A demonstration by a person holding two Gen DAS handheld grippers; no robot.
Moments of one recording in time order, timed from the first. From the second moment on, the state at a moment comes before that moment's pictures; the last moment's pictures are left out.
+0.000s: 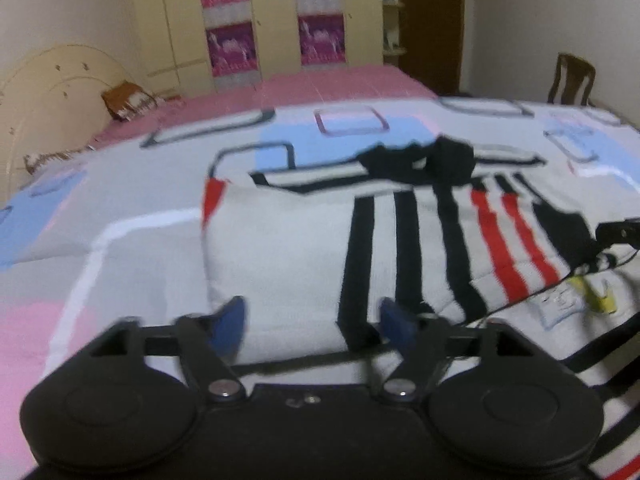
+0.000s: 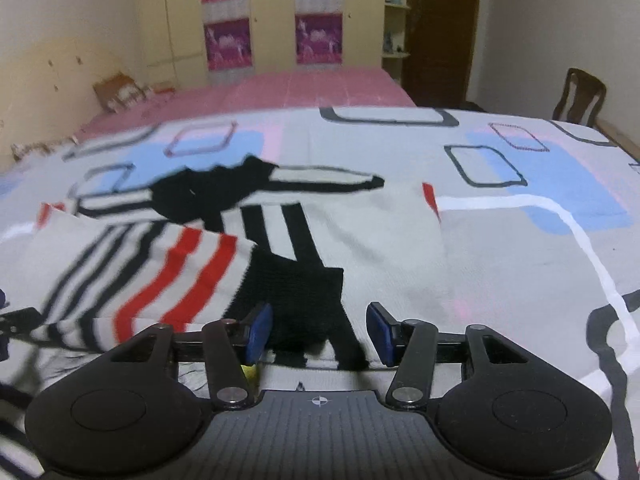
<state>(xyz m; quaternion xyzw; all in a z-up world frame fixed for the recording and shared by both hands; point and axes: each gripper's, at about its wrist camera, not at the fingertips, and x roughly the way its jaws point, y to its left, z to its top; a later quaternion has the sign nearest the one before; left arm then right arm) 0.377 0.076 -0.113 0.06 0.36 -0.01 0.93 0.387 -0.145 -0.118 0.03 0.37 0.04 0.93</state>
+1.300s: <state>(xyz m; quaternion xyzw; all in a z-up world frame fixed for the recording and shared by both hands) 0.154 0.150 -0.171 -0.33 0.40 -0.11 0.85 0.144 -0.305 -0.162 0.35 0.43 0.19 0.81</state>
